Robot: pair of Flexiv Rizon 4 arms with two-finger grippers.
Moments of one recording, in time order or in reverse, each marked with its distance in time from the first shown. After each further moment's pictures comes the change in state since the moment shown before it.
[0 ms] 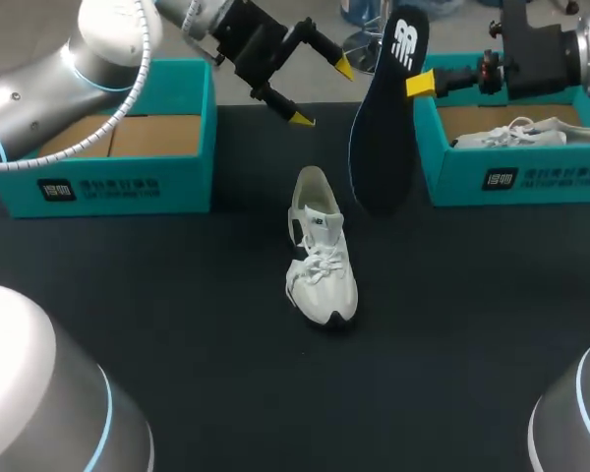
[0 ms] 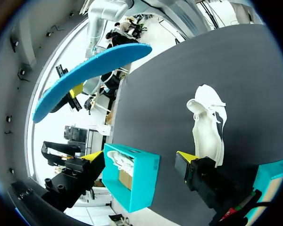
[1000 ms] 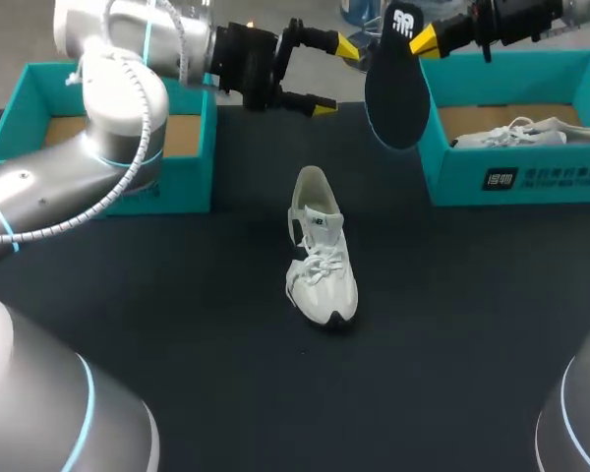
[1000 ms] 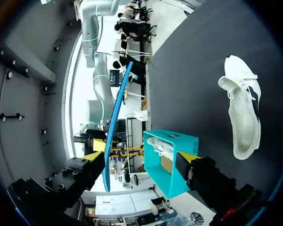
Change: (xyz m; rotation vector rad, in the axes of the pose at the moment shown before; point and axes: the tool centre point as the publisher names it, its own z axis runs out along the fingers) left arm -0.037 -0.005 -0.003 -0.188 -0.371 0.184; right arm -0.075 0.076 -0.001 0.243 0.018 0.468
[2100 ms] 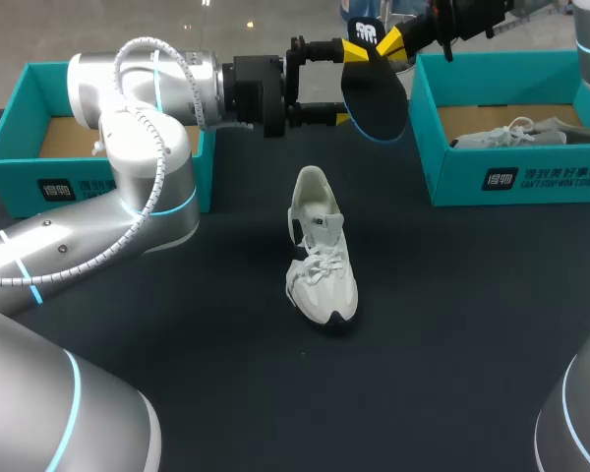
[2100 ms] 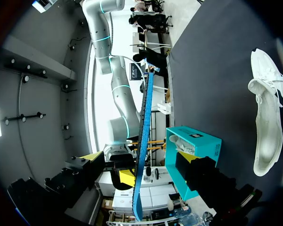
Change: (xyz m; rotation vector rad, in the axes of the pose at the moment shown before) left arm -0.014 -0.020 0.015 -0.070 -0.233 0.008; right arm -0.010 0.028 0.041 0.193 0.041 0.077
